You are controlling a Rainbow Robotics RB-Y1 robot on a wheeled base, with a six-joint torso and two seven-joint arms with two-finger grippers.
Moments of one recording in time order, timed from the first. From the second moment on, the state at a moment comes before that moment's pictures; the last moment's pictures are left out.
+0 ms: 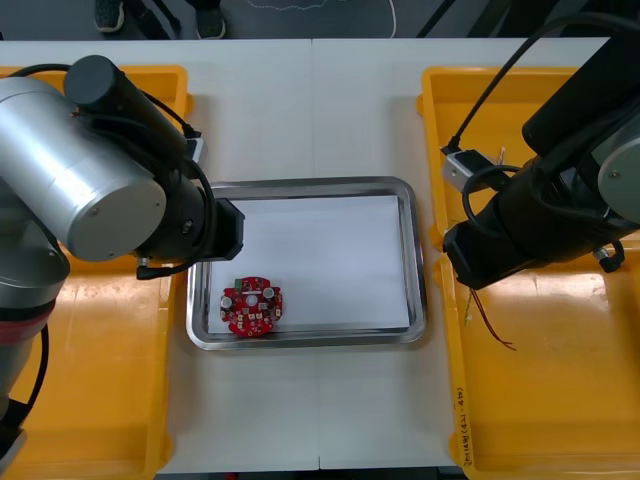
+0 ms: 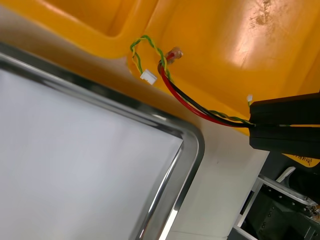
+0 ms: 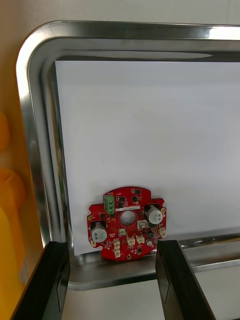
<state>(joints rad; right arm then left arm) -0.60 -0.71 0.27 -2.18 -1.05 1.92 1.07 -0.53 0.50 -0.29 -2.17 0.59 1.91 -0.81</state>
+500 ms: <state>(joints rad) -0.74 -0.56 0.45 -2.10 -0.88 1.92 1.39 -0.56 0.75 -0.15 -2.19 0.87 1.91 -0.81</state>
